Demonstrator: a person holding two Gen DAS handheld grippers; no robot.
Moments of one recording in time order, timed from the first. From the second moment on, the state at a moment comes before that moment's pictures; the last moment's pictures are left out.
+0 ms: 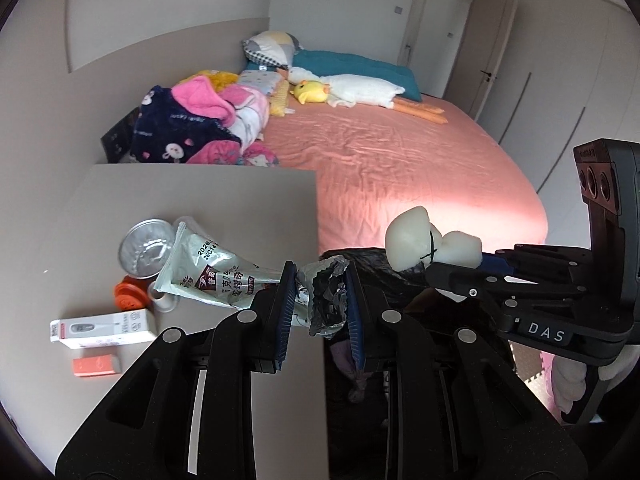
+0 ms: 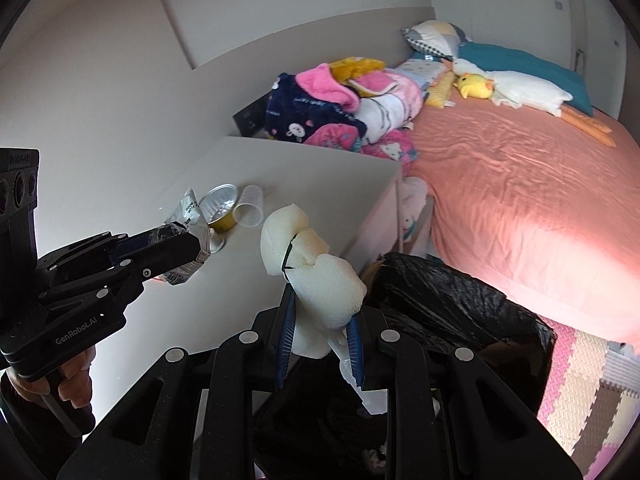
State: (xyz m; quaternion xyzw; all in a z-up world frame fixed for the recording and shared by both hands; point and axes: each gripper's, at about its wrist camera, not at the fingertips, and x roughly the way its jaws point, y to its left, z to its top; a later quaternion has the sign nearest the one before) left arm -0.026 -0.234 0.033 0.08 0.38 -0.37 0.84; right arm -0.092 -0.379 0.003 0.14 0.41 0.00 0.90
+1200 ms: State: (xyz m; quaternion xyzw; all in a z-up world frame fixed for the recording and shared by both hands) left arm -0.057 -0.281 0.014 0.08 0.45 -0.50 0.74; right arm -0.151 -0.447 0.030 0.21 0.33 -0.12 0.91
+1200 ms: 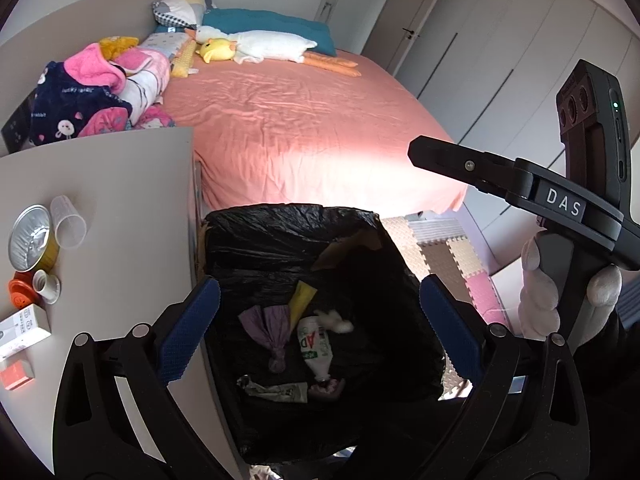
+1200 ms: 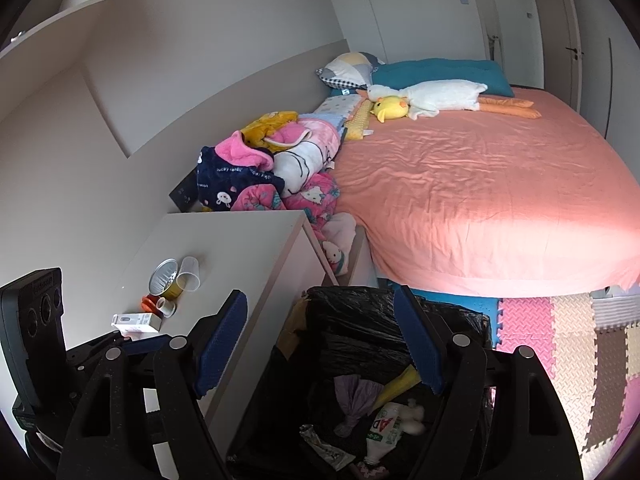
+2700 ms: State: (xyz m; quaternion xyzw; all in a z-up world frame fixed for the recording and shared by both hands) left arm -0.022 -0.143 -0.009 0.01 0.49 -0.32 0.81; right arm -0.047 -0.326 0.004 0.13 0.40 0.04 0.91
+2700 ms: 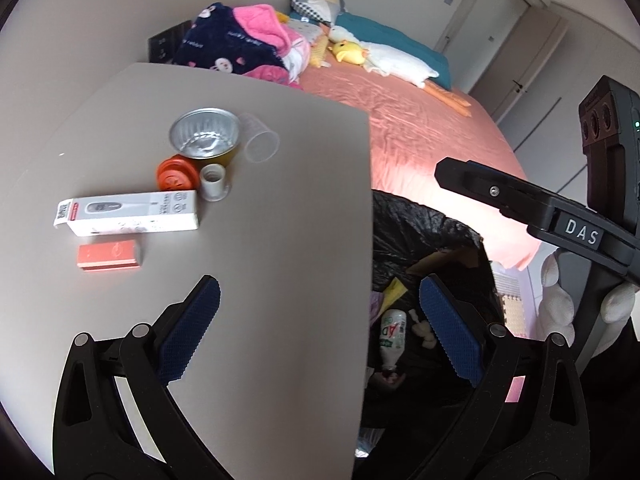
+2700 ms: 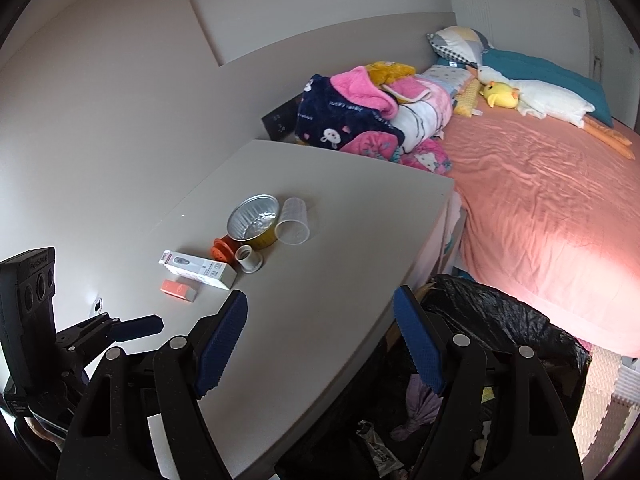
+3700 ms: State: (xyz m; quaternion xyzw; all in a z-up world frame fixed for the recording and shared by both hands) left arm 0.037 -0.057 -0.049 -0.05 0.50 -0.18 0.85; right arm 0.037 -0.279 -0.036 0.10 0.45 0.07 0.88
